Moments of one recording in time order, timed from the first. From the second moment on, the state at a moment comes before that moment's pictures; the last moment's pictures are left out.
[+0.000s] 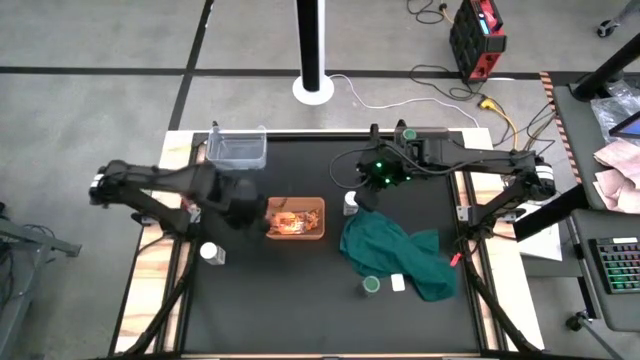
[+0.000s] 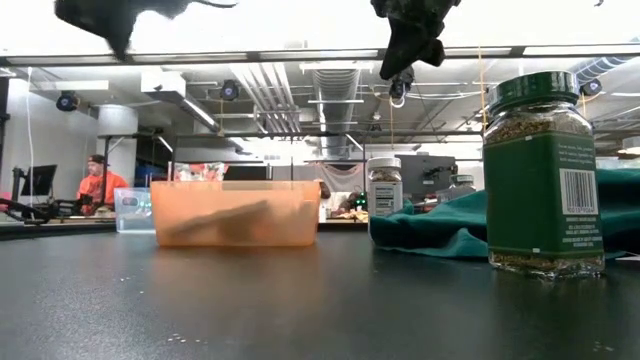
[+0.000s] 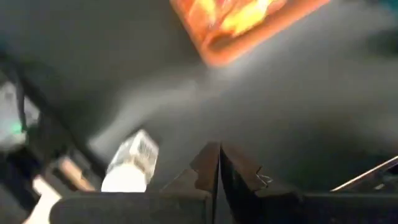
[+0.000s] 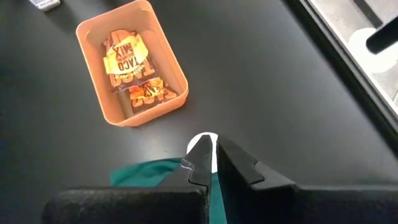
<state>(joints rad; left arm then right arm) -0.17 1.35 1.40 -1.47 0.01 -1.21 -0.14 1.50 1.47 -0.90 0.11 0.26</state>
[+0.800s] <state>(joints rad) -0.38 1.21 1.06 -1.56 0.10 -1.72 -0.19 1.50 1.47 -0.79 0.04 0.19</state>
